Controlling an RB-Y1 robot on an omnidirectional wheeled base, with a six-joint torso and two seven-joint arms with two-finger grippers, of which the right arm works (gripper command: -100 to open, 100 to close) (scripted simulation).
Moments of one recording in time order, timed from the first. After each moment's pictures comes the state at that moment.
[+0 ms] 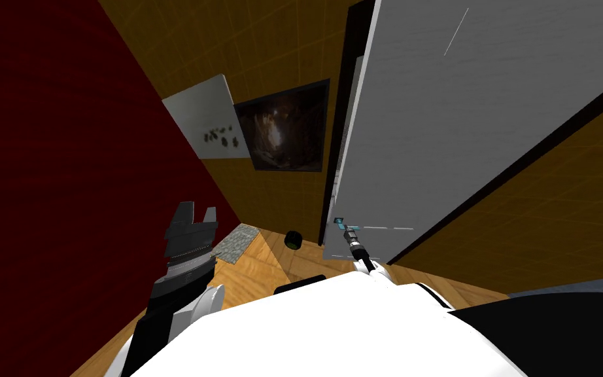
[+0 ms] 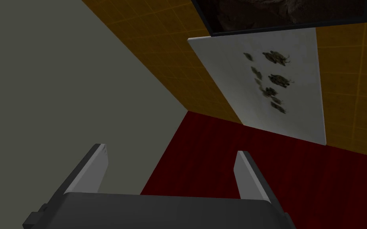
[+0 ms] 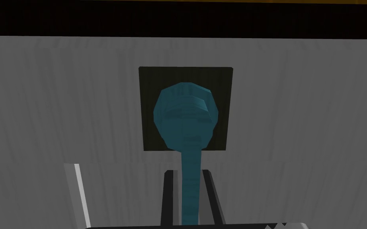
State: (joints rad) arm -0.11 -0.31 -0.14 -0.48 -0.08 -0.92 -0.25
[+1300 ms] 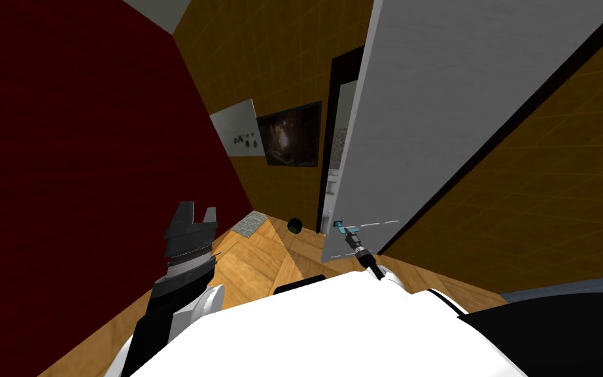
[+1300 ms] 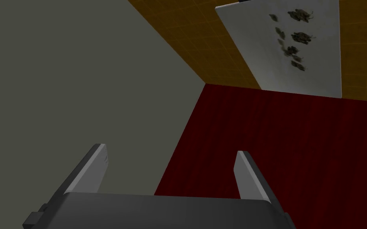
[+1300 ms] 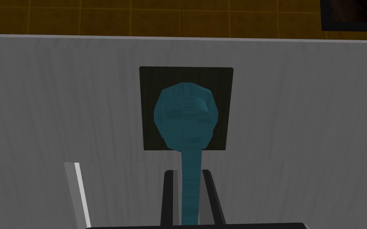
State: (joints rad) arm -0.04 -0.38 -0.03 -0.49 -0.01 -1.03 -0.37
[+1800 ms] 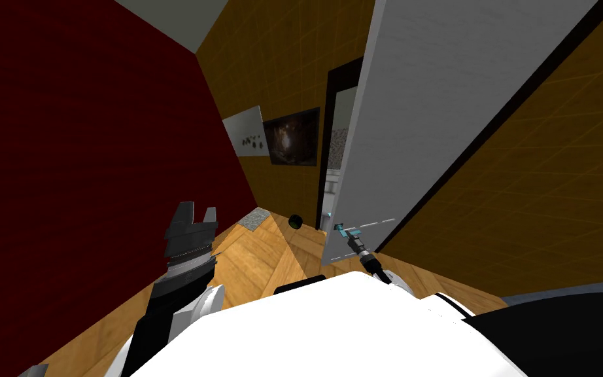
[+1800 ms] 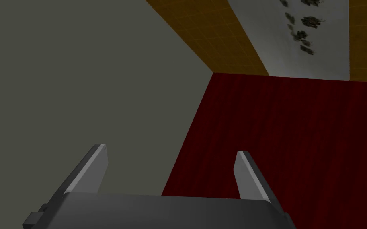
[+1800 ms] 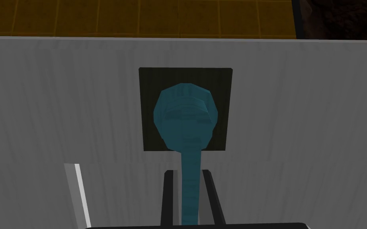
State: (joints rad) arm 0.00 -0.42 0.01 -0.48 0.02 -1.11 -0.43
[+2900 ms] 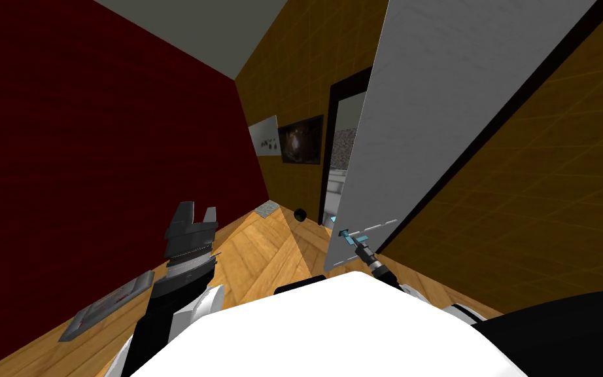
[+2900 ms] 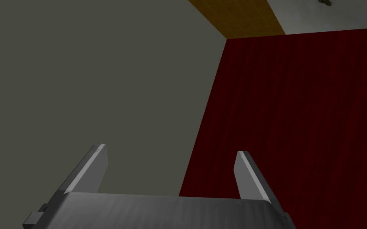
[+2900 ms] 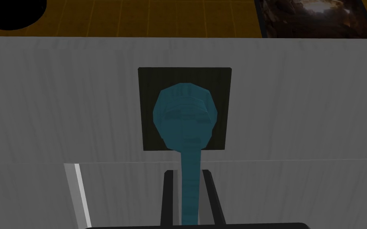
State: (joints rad) arm 0.07 -0.47 0.03 -0.41 0.04 -1.26 -0.48
